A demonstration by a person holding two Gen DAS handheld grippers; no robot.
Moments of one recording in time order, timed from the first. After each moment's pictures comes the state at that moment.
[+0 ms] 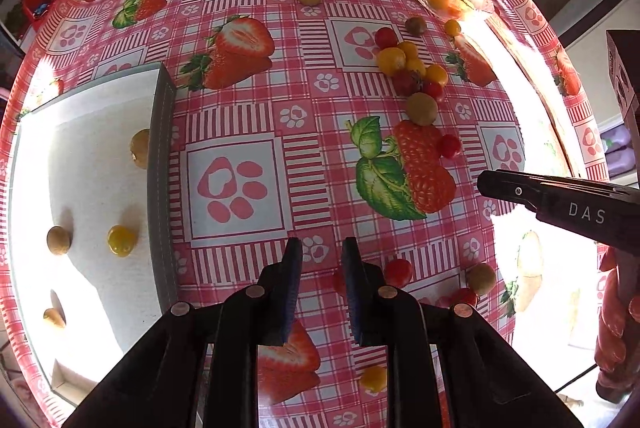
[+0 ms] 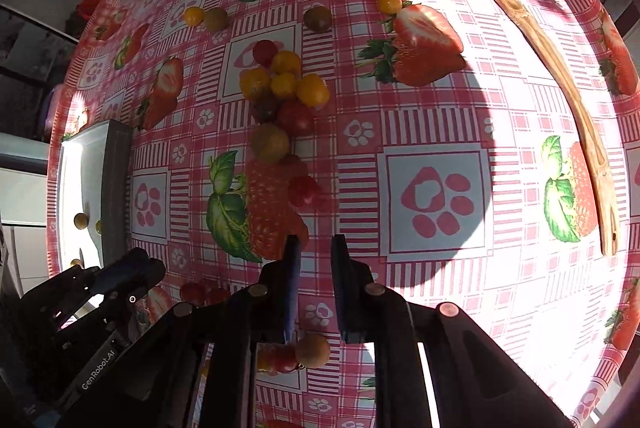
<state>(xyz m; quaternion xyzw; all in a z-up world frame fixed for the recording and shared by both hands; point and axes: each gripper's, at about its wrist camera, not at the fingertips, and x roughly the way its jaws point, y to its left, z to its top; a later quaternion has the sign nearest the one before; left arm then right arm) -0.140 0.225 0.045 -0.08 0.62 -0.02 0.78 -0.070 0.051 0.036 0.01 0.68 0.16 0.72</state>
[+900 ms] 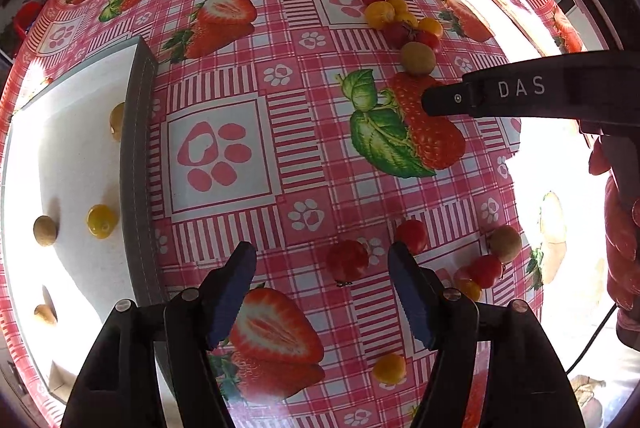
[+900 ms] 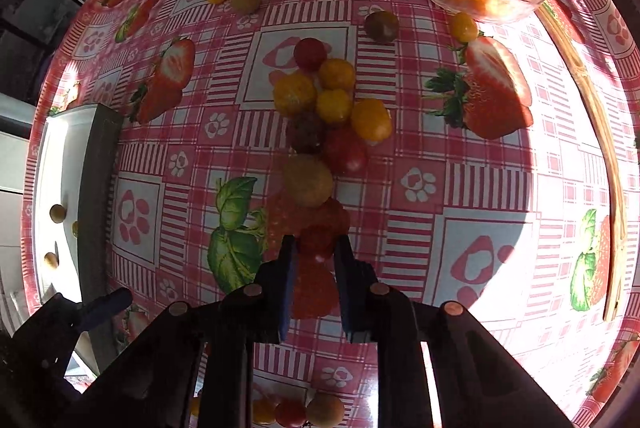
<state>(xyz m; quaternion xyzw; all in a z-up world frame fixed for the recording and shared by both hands) -0.161 0.215 0.027 -0.05 0.63 -0.03 0.77 -0.051 0.100 0.016 -0.05 0.66 0.19 0.72</state>
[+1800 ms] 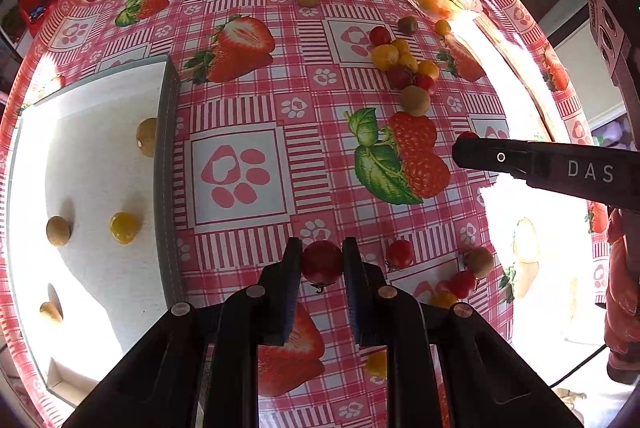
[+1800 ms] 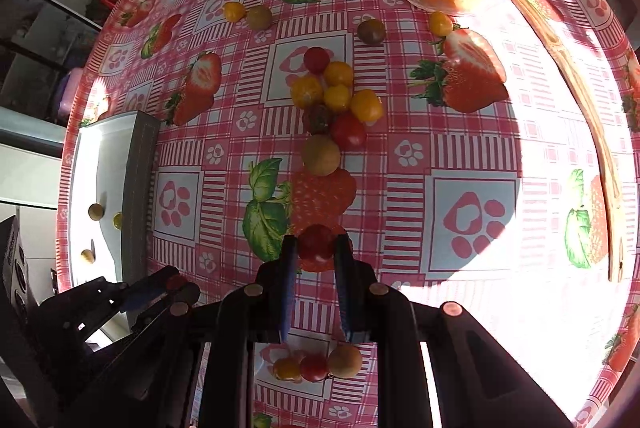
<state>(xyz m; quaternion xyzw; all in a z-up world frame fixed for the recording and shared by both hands) -0.162 0.241 0.053 -0.09 0.61 -0.04 0.79 -0.078 0.079 0.053 0.00 0.66 0.20 0.72</state>
